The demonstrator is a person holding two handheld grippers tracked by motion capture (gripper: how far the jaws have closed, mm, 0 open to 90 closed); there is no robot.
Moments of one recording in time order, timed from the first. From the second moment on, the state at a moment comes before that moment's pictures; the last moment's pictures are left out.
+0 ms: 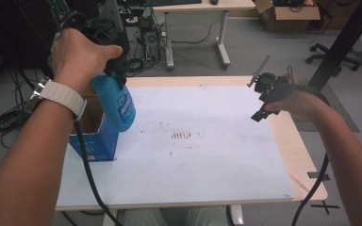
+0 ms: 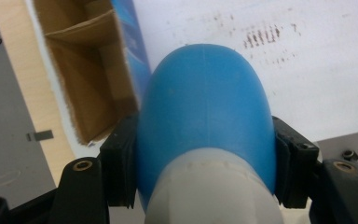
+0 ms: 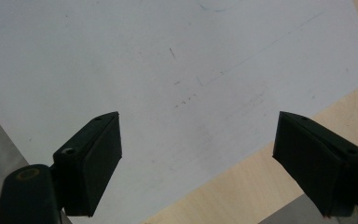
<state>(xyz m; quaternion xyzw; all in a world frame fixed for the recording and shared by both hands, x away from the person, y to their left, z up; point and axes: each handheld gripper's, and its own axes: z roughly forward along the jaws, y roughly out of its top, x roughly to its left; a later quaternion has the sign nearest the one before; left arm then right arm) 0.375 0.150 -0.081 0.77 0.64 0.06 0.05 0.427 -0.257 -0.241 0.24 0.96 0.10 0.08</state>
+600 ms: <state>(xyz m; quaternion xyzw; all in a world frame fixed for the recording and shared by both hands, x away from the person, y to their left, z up) 0.385 0.186 -0.070 0.73 0.67 0.10 0.05 0.428 -0.257 -0.244 0.24 0.96 0.09 0.08</state>
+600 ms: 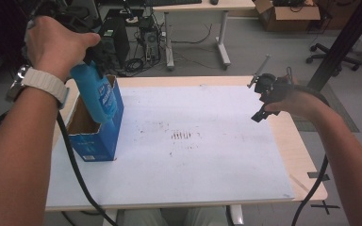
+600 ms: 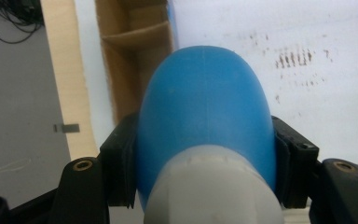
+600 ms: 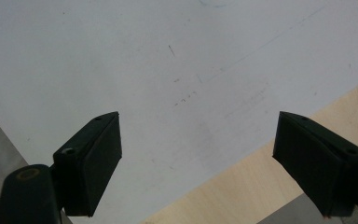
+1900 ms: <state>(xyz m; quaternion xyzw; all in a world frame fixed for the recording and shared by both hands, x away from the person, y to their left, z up) 0.415 0.250 -0.184 0.73 0.68 0.12 0.05 0.433 -0.261 -0.250 0.26 0.96 0.08 0.07</state>
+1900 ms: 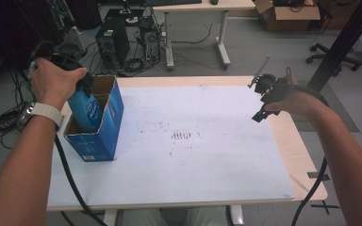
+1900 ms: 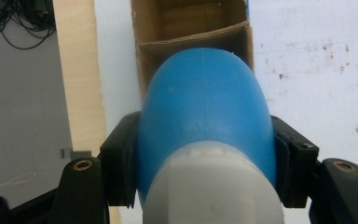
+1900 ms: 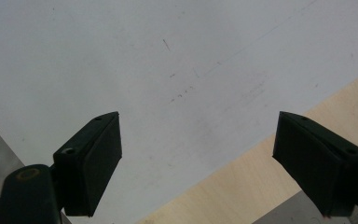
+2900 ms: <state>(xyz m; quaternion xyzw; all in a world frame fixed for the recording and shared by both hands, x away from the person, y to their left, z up) 0.420 0.256 -0.268 0.74 0.67 0.09 0.04 0.434 -0.258 -0.253 0.26 0.96 0.08 0.07</state>
